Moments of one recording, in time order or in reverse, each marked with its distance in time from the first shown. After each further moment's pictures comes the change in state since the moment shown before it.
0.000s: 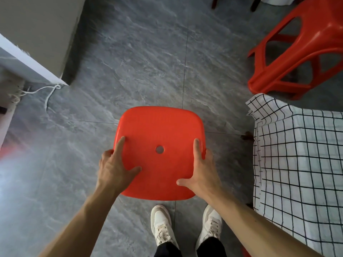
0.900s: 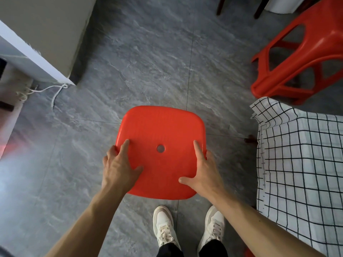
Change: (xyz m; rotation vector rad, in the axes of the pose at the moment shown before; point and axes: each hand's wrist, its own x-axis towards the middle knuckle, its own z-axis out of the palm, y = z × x) left_hand -0.011 -0.002 -0.010 0.069 0.025 -0.032; right_hand -0.008 -0.012 0.010 0.055 0.038 -0.069
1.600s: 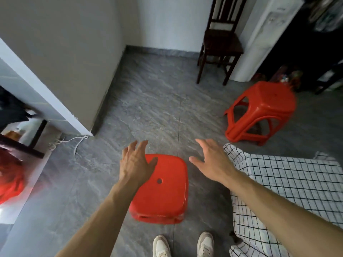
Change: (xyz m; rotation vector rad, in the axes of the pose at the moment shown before) left_hand -0.104 0.140 -0.225 -0.042 0.176 0.287; right_hand -0.116 -0.140 -0.269 -0.259 0.212 -0.245
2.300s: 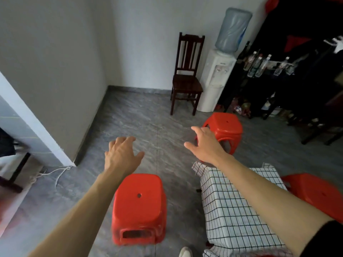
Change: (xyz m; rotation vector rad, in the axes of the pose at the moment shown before) left_hand -0.098 0.114 -0.148 0.051 0.097 0.160; right_hand -0.110 -0.014 -0.184 0.035 0.227 0.097
